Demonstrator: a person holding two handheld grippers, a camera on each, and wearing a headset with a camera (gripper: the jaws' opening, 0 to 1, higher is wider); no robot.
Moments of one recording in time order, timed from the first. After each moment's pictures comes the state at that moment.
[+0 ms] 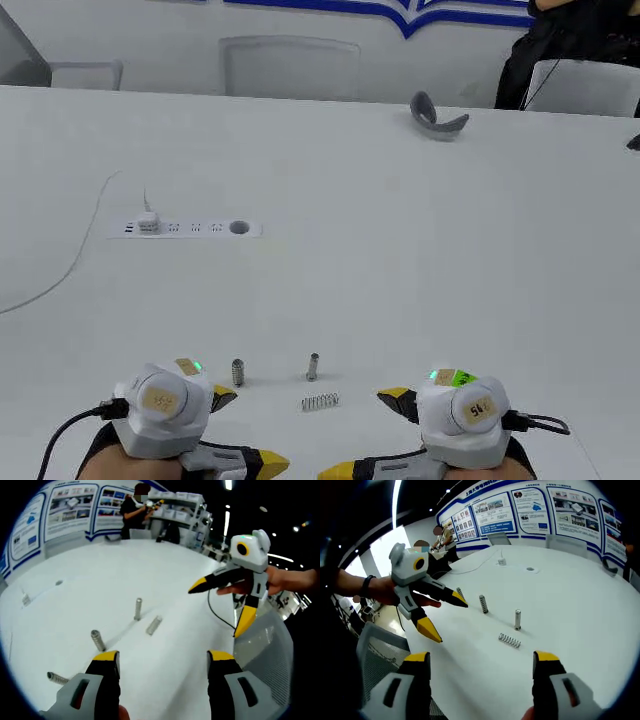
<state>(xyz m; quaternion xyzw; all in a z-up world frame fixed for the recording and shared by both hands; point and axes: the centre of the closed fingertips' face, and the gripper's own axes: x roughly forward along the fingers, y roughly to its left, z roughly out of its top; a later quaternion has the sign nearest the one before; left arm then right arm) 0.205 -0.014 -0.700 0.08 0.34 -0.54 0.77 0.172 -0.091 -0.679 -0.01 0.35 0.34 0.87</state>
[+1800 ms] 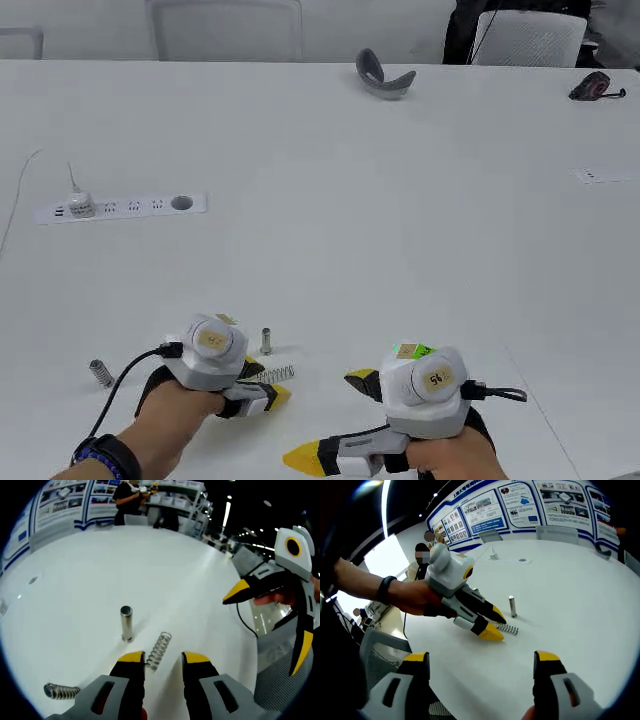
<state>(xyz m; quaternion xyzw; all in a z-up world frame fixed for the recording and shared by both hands) 0.244 -0.093 -0.766 0.11 0.38 -0.53 0.75 0.161 -0.105 -0.693 0.03 0.37 0.32 0.87</state>
